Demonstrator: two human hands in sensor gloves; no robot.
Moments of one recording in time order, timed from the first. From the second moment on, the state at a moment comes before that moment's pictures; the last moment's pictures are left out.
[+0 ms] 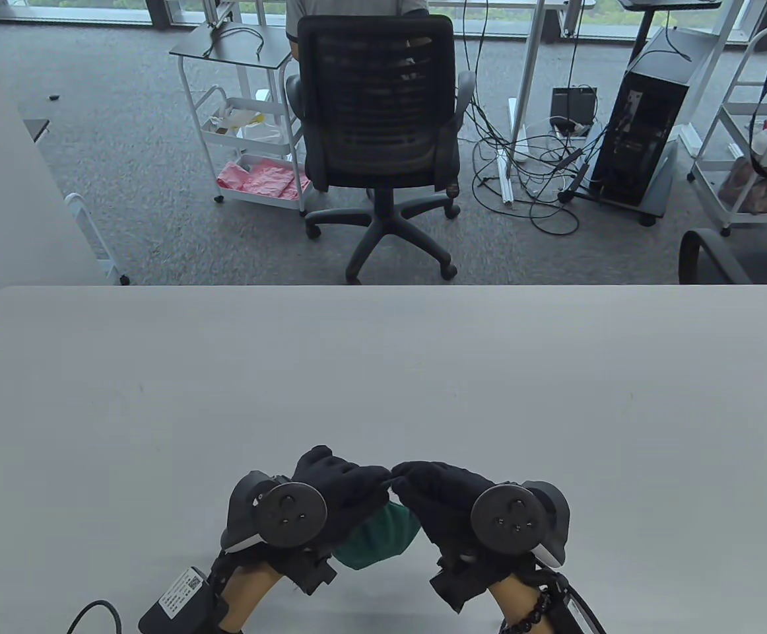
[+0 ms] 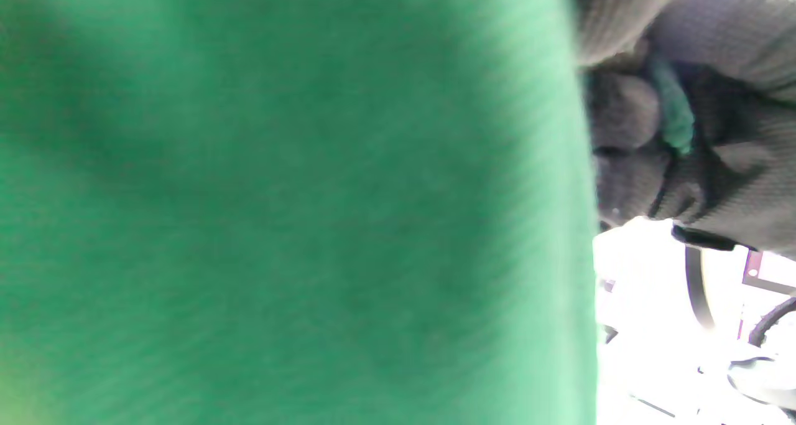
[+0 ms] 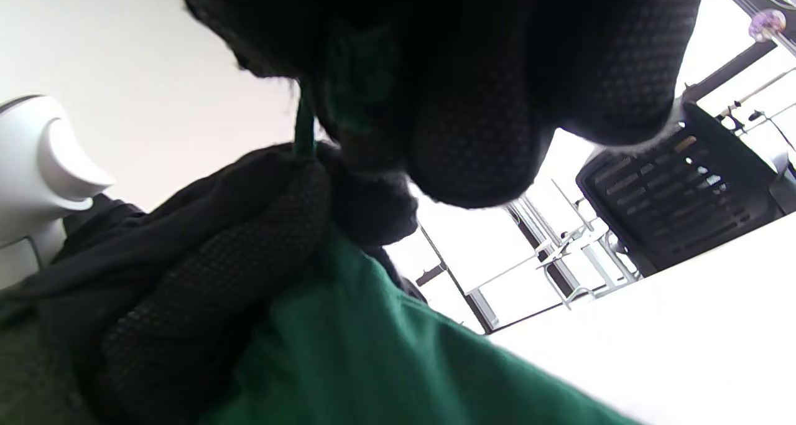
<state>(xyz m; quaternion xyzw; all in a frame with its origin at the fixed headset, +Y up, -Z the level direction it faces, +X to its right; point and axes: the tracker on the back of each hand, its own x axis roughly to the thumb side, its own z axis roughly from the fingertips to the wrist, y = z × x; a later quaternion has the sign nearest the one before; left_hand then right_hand) -0.142 -0.643 -0.294 0.12 -0.33 0.21 0.91 0.086 -0.635 -0.281 0.25 -0.15 0.88 0.38</state>
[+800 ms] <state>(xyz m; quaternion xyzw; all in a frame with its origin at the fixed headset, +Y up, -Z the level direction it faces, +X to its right) -0.157 -0.647 -0.303 0.10 -0.29 0.14 0.94 0.101 -0.648 -0.296 0.24 -0.07 0.87 0.44</state>
